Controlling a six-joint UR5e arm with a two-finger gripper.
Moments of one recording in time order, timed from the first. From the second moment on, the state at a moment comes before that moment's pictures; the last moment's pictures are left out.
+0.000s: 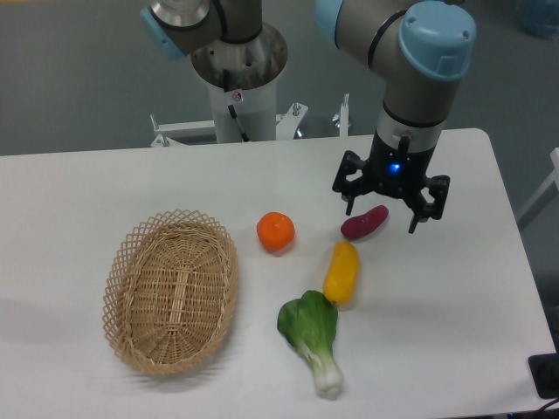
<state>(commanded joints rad) 2.62 -1.82 -1.45 -1.29 1.41 0.98</state>
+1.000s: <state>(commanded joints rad) 2.61 -1.82 -1.50 -1.24 1.40 0.98</state>
